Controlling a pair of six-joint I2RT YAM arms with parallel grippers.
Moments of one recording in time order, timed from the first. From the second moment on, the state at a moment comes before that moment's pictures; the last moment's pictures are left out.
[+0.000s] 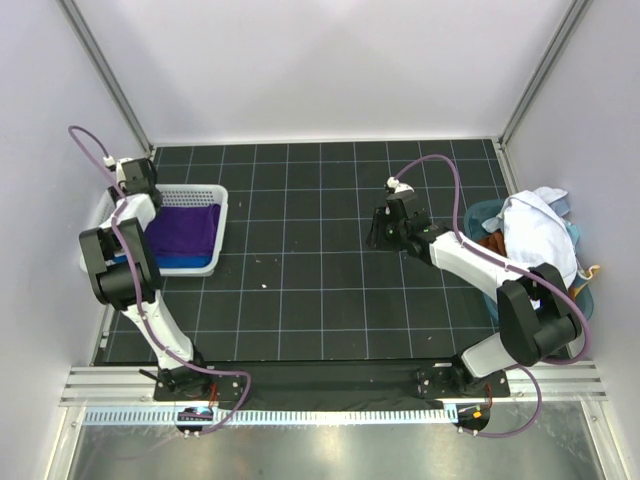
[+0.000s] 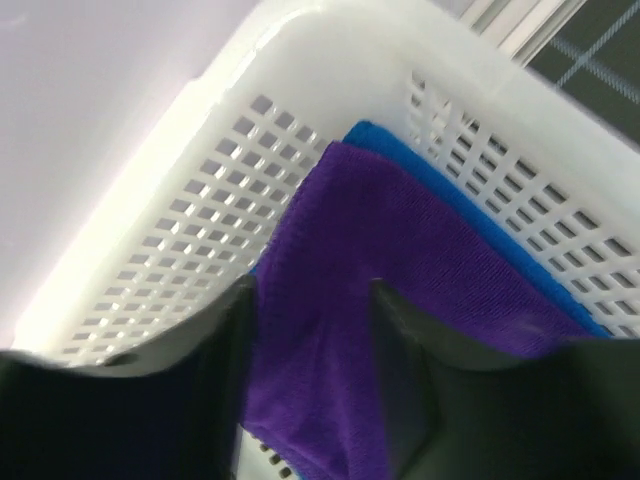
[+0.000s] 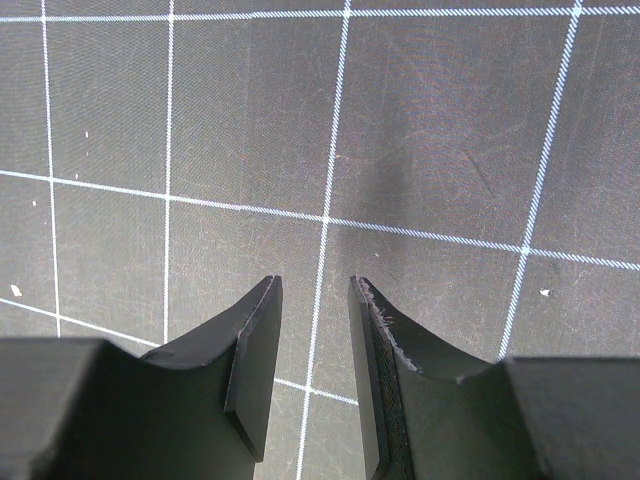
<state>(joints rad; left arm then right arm) 0.30 1.90 1.31 -0.17 -0.60 -0.03 0.46 1.48 0.91 -0.21 0.01 0.47</state>
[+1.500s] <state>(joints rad) -0.56 0.92 1.00 -0.61 0.17 -0.40 0.00 1.43 1.25 -0.68 0.80 0.53</state>
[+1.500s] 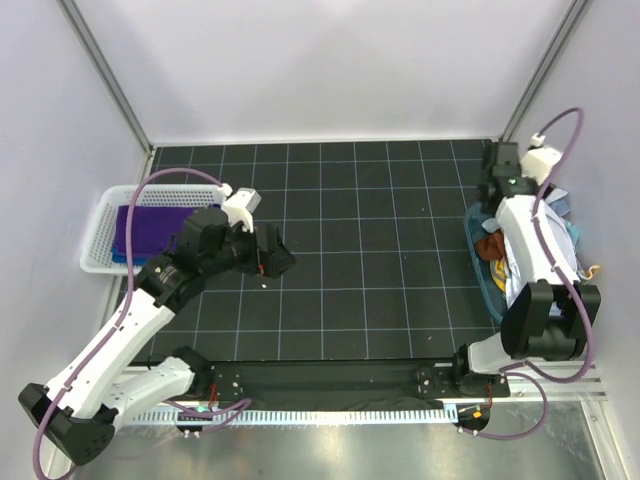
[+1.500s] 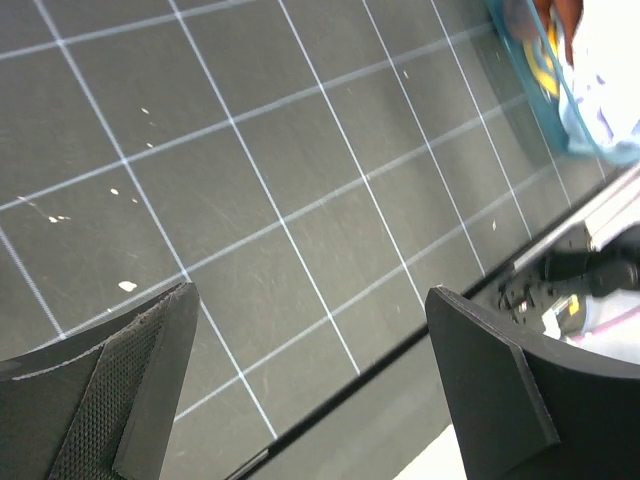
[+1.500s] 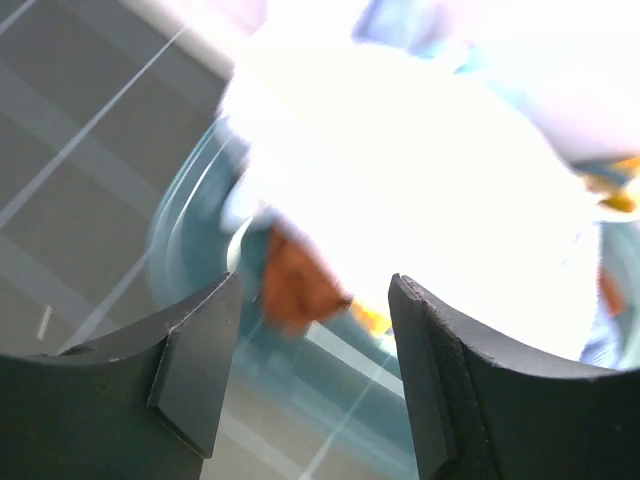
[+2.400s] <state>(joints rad) -0.58 0.86 0.93 -0.67 0.21 -0.30 -0.34 1.69 1.35 -0.62 0.73 0.74</state>
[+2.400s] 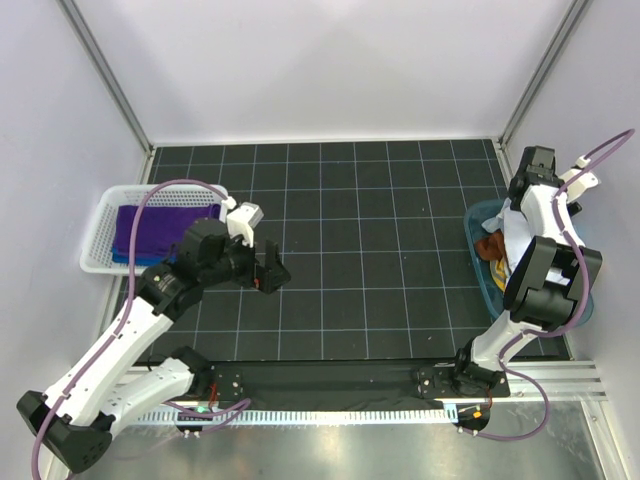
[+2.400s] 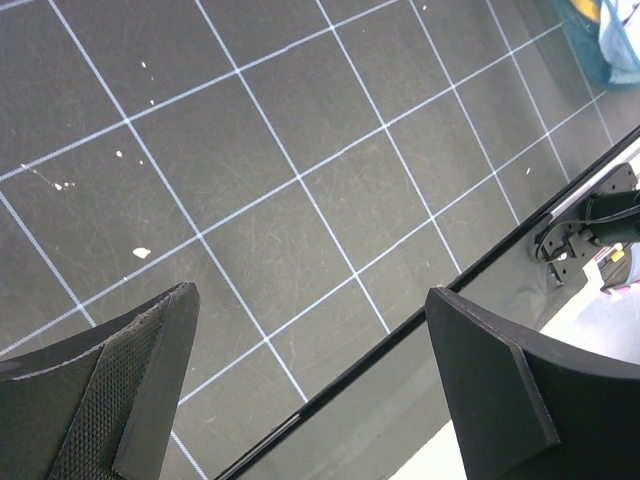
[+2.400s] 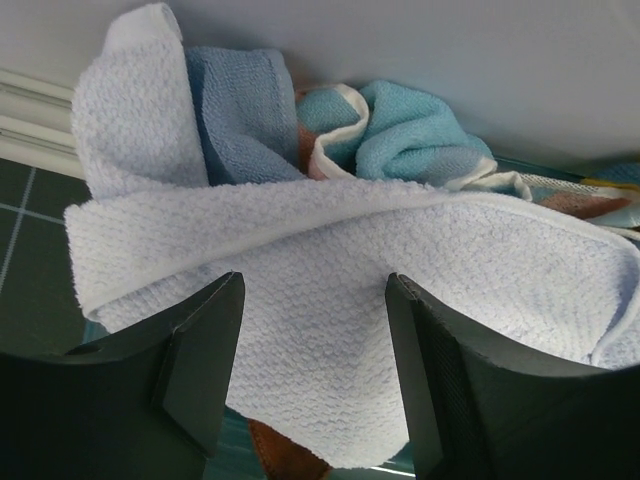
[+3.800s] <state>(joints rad) -0.58 0.85 0.88 -0.66 0.23 -0.27 -0.36 1.80 1.39 -0.44 0.69 0.79</state>
